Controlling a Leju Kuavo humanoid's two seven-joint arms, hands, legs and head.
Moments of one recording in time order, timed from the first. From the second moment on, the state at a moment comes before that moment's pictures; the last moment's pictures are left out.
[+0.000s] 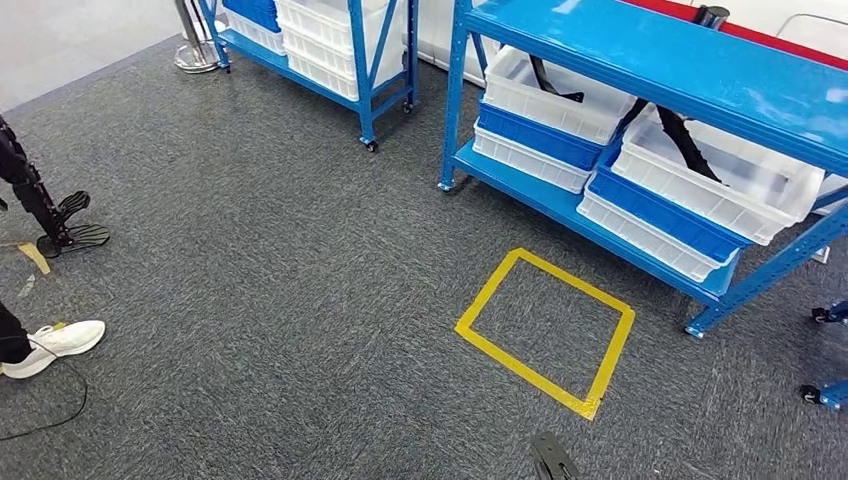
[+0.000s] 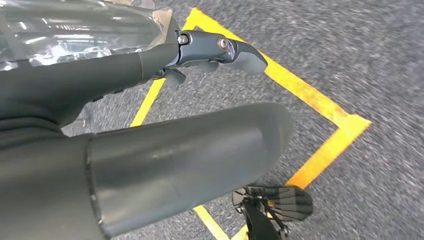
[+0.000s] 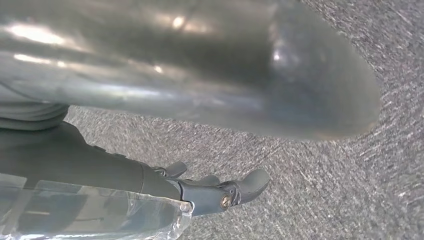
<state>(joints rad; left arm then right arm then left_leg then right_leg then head) -0.05 -0.05 0.90 -0.19 -0.95 -0.12 -0.28 -0.02 -0.02 0.02 -0.17 0.18 -0.06 0.07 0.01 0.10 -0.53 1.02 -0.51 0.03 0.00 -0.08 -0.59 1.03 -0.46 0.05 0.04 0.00</state>
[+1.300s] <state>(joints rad) -0.04 -0.06 0.90 -0.19 -0.96 -0.10 -0.31 -0.02 -0.01 0.02 -0.17 0.26 -0.10 0.06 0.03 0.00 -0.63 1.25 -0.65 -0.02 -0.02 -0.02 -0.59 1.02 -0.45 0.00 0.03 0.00</state>
